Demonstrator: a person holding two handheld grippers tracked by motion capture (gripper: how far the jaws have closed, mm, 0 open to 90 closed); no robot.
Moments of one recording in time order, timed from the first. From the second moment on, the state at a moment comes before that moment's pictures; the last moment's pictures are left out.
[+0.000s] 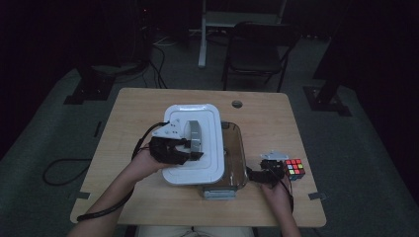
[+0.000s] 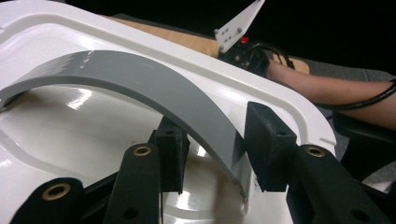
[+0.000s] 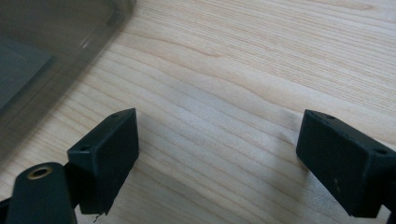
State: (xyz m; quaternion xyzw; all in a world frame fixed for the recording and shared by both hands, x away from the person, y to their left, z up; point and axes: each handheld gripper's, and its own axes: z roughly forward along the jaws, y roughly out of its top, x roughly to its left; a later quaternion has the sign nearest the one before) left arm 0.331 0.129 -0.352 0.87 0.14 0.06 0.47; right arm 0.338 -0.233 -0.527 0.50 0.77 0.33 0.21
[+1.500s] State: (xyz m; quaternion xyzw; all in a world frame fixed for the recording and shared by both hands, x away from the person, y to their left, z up) left arm 0.349 0.229 -0.422 0.87 0.18 0.02 0.46; right arm 0.338 -0.233 -0.527 0.50 0.77 0.33 0.21
